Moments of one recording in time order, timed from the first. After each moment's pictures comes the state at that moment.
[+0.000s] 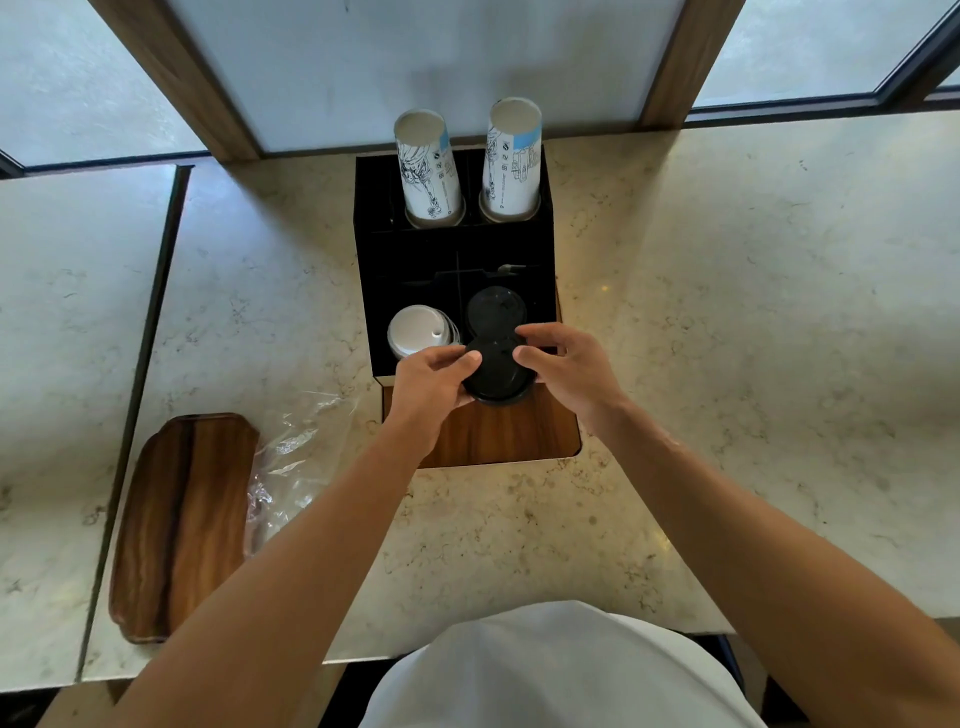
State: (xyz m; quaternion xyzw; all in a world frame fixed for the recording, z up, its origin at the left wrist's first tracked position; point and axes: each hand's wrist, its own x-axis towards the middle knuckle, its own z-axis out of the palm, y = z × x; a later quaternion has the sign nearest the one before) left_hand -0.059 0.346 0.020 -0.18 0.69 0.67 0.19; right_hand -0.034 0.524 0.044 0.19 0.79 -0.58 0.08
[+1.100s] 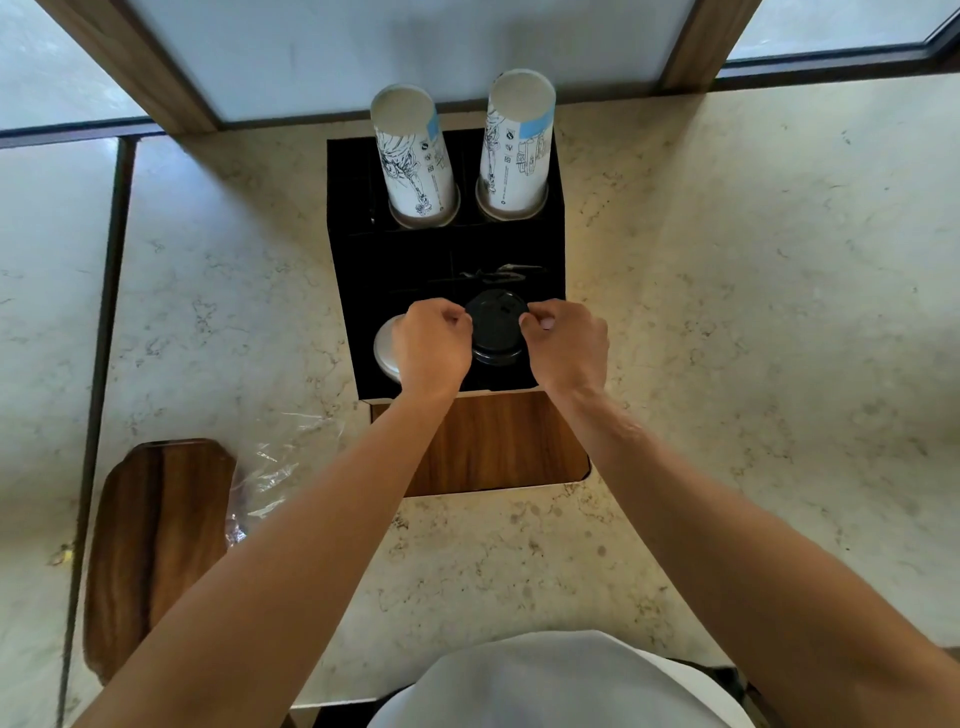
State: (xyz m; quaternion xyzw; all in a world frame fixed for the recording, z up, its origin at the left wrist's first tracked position) left_hand -0.143 0.376 0.010 -0.09 0.92 0.37 0.04; right_hand -0.105 0.513 0.018 0.27 0.87 -0.41 -0.01
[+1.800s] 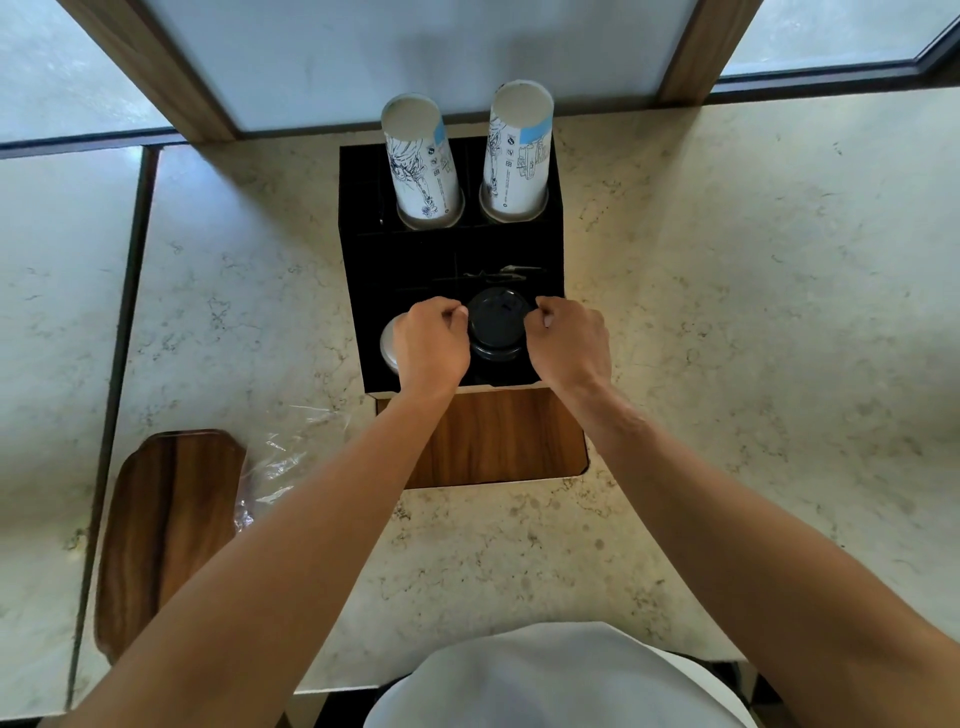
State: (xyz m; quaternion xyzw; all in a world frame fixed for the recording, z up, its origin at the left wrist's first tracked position) left_hand -0.134 0.369 0.014 -0.05 0.92 0.39 0.01; right_hand -0.100 0.519 0.031 0.24 0.90 -0.37 0.03
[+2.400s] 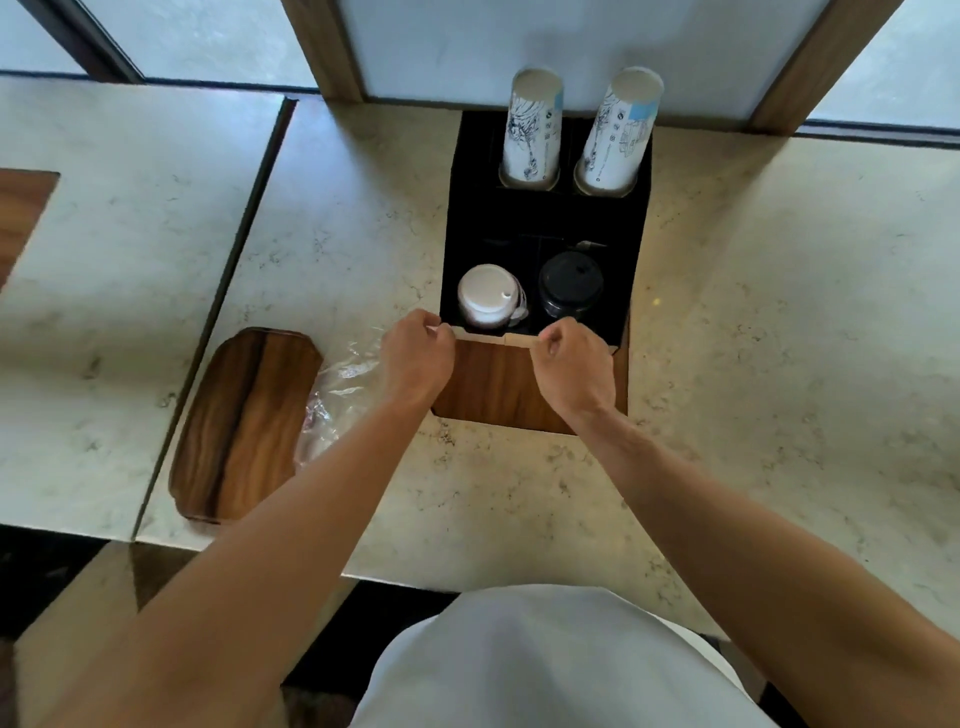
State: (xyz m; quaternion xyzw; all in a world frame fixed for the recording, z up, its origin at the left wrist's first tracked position) left_hand -0.041 0.269 0.020 -0.18 0.91 0.37 0.02; right_hand -0.023 0.456 0.020 0.13 0.92 -0.36 0.04
